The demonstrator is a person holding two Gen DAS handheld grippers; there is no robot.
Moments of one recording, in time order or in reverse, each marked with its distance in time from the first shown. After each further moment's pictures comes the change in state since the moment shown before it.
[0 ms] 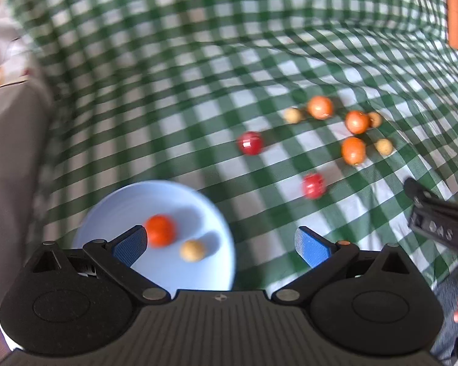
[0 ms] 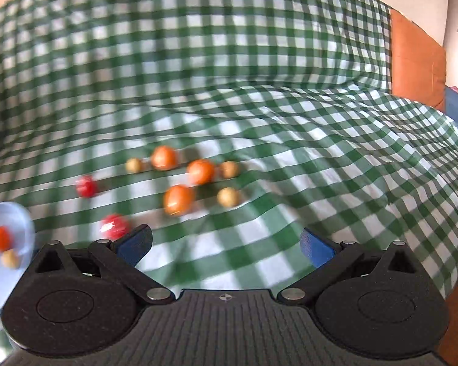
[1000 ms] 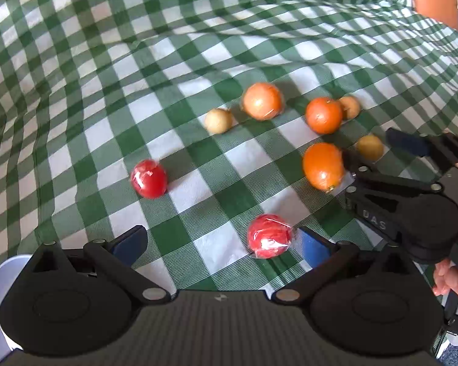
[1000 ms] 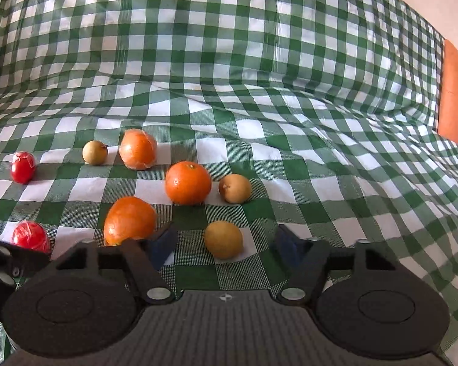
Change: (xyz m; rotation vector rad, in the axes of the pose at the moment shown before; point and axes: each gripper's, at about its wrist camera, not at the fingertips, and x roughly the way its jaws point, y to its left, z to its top) left arm 0.113 -0.077 0.033 0.138 -0.032 -0.126; right arm 0.131 -0.008 -0.001 -0.193 -0.095 0.077
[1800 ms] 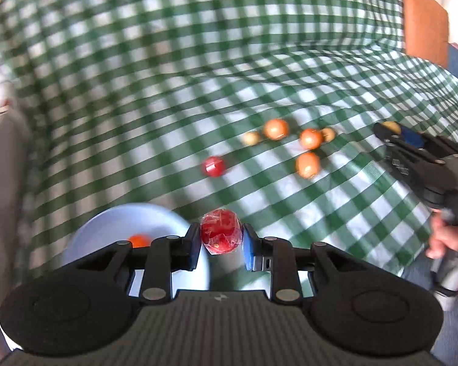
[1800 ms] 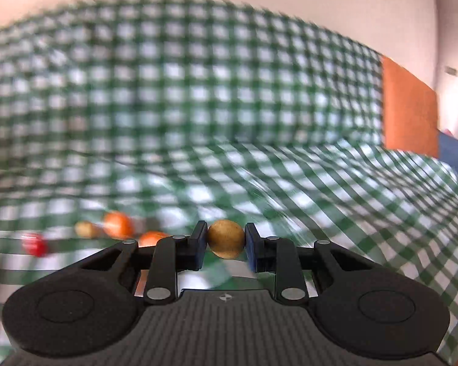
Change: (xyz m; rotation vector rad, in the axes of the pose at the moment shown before) left arm -0.177 0.057 -0.058 -0.088 -0.081 0.023; right arm -0.115 -0.016 0.026 0.142 -0.192 -0.096
